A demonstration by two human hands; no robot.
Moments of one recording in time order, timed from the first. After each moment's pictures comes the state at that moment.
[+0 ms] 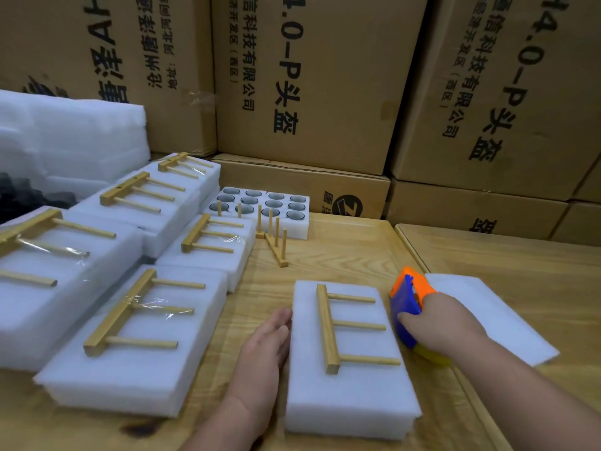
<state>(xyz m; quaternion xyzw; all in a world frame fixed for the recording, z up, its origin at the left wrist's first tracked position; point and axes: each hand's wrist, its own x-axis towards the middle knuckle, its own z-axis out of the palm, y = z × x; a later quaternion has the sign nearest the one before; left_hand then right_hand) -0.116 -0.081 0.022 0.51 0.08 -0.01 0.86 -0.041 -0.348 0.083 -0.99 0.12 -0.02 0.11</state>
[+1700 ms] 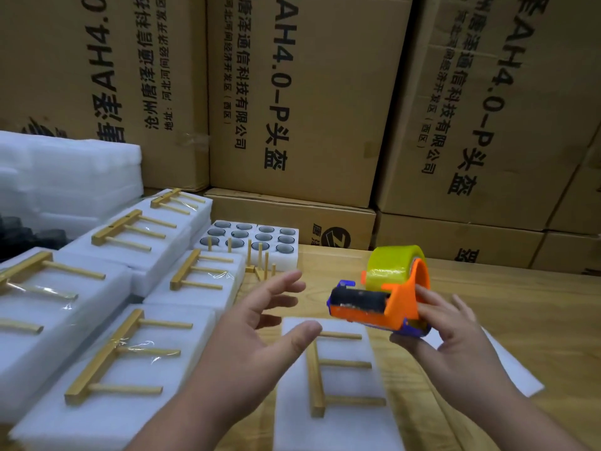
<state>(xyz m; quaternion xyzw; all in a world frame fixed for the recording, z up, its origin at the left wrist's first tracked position) -0.141 -0.061 0.139 0.75 -0.17 0.20 0.61 -0.102 -0.349 0.130 -0.90 -0.18 -0.26 0.31</state>
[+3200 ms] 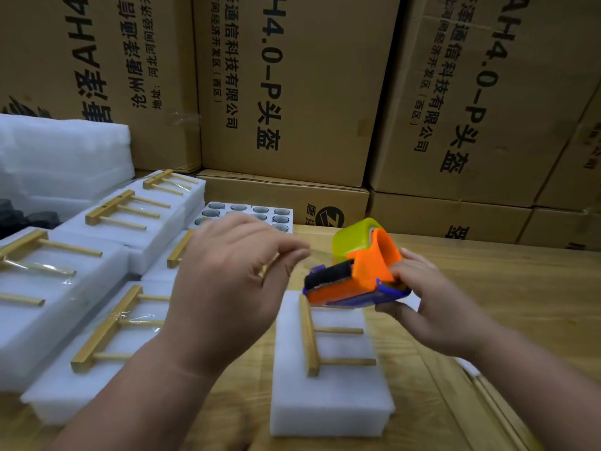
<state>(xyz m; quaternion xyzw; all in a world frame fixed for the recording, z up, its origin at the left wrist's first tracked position) -0.159 -0.052 0.193 0.77 -0.28 0.52 0.23 -0.095 -0.350 0.159 -0.89 -0.36 -0.21 0.18</state>
